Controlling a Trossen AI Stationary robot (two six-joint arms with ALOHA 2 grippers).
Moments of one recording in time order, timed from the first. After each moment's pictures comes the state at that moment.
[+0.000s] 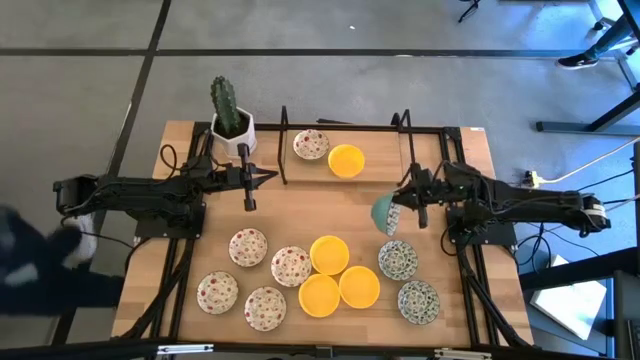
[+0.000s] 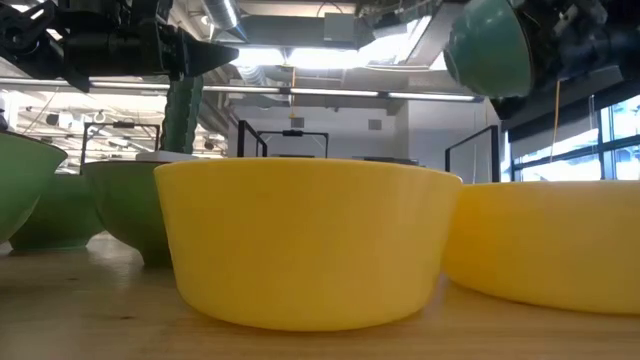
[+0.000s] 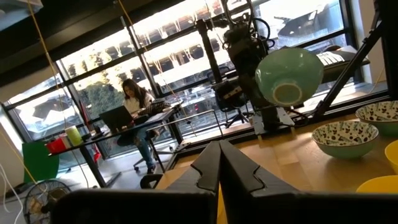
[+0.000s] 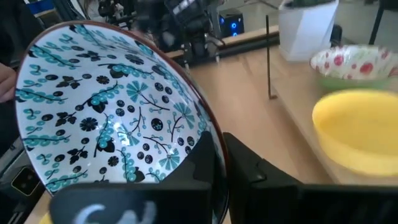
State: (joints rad) left arm 0.32 0.86 0.22 0.78 0.15 0.33; right arm -0.20 0.50 0.35 0.00 -0.20 0.20
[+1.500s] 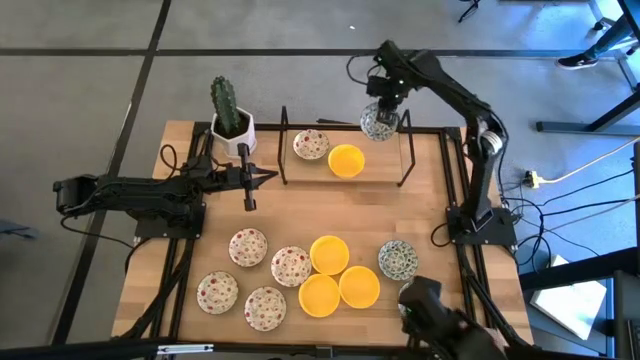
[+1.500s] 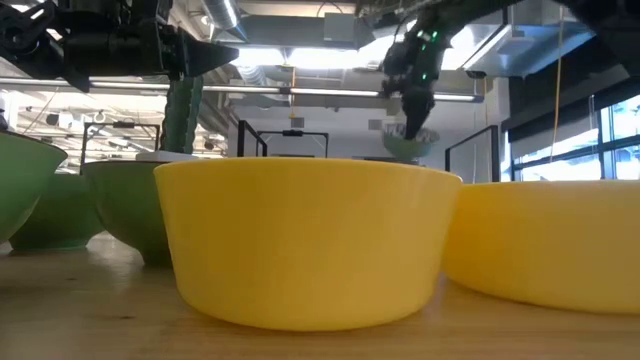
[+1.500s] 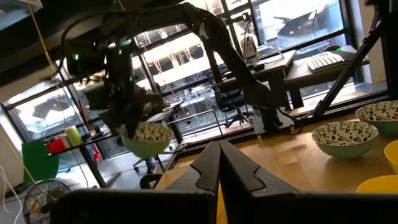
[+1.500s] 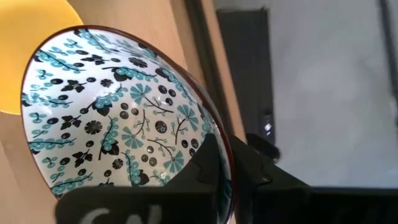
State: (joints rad) left arm 0.32 0.86 0.22 0.78 0.15 0.33; right arm -0.88 1.89 1.97 -1.27 -0.04 -0.64
